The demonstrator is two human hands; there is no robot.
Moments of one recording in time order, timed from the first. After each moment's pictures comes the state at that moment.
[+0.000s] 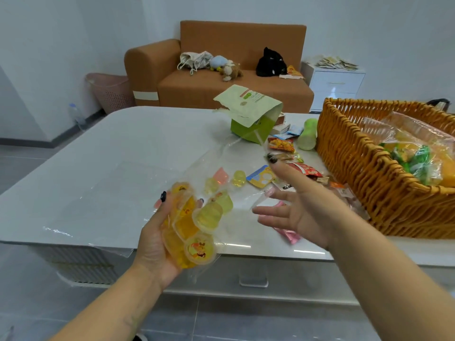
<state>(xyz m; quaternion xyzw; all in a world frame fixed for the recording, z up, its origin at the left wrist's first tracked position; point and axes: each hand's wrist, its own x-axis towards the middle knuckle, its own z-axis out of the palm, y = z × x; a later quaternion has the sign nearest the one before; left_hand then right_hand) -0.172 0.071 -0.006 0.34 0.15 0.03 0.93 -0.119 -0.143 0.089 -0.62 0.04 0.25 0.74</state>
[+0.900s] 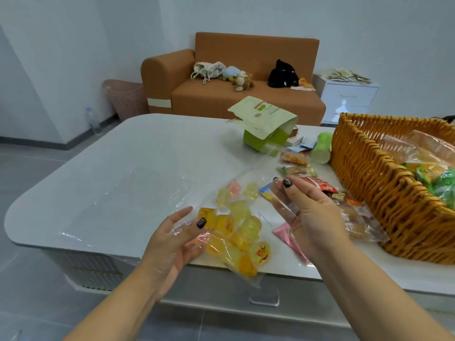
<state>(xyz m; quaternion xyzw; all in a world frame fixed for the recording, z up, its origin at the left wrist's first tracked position) -0.174 0.094 -0.013 0.52 0.16 0.04 0.83 -0.103 -0.118 0.062 -0.52 0.07 0.08 0.85</state>
